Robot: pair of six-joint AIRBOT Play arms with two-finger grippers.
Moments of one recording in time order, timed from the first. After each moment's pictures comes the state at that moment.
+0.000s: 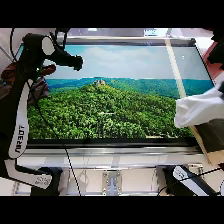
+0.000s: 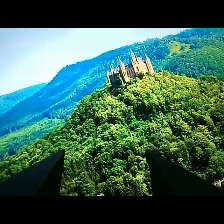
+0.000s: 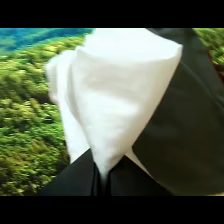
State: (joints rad) left arm -0.27 -1.59 1.89 1.56 -1.20 -1.47; right arm -0.61 -1.05 1.43 -1.57 1.51 1.58
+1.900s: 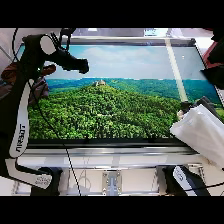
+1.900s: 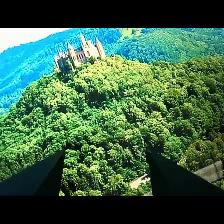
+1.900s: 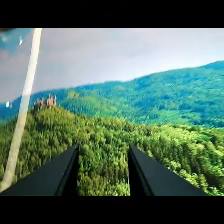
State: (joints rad) left arm -0.27 -1.60 1.89 1.38 -1.28 -1.47; right arm -0.48 -0.88 1.22 -0.81 1.21 1.20
